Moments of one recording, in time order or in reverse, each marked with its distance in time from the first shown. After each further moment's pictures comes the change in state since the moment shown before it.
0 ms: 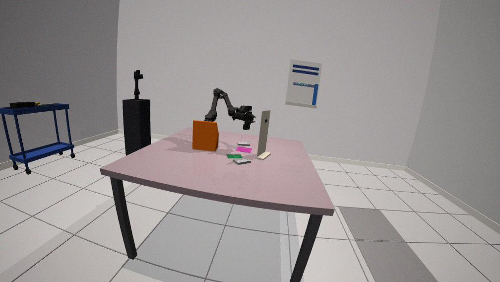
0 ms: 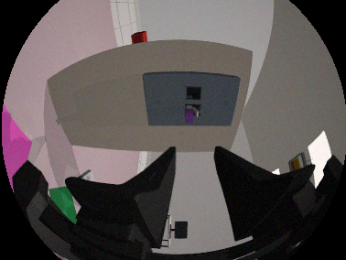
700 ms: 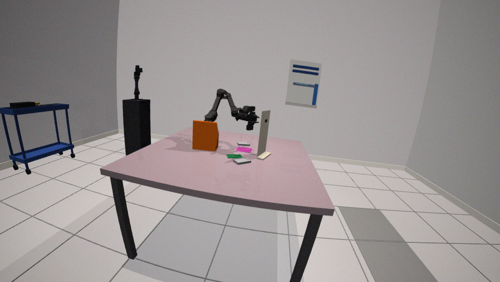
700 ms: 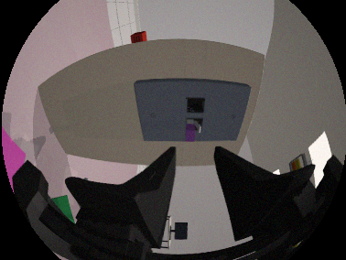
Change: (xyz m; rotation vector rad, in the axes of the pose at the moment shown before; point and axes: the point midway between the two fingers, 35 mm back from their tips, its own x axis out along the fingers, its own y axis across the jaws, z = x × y) arm 0.027 -0.001 0.009 0.001 -0.002 -0.002
